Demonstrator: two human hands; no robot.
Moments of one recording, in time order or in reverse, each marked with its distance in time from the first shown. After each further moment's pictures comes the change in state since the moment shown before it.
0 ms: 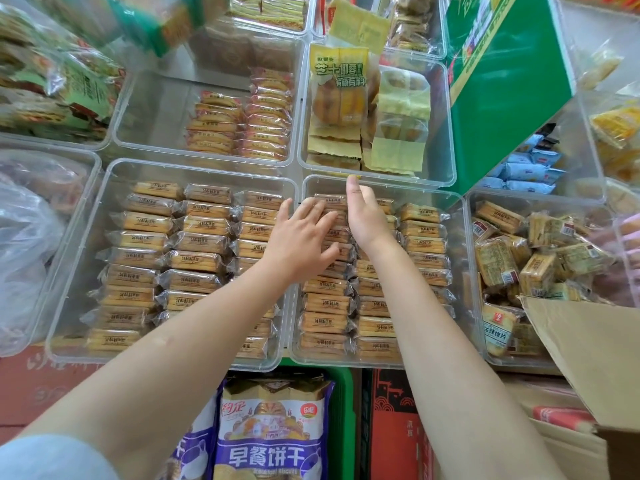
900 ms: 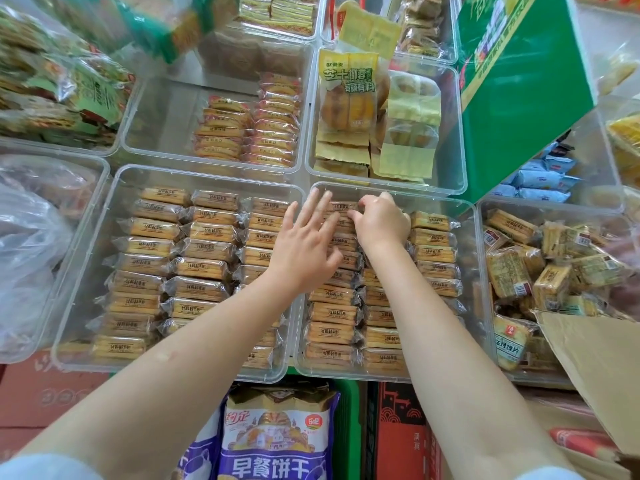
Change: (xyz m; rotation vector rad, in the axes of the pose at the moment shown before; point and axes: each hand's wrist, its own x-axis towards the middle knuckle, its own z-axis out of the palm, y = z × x) left_hand -0.002 -0.001 0.001 -0.004 0.039 -0.065; right_hand 0.043 0.017 0.007 -0.884 0.262 -0.145
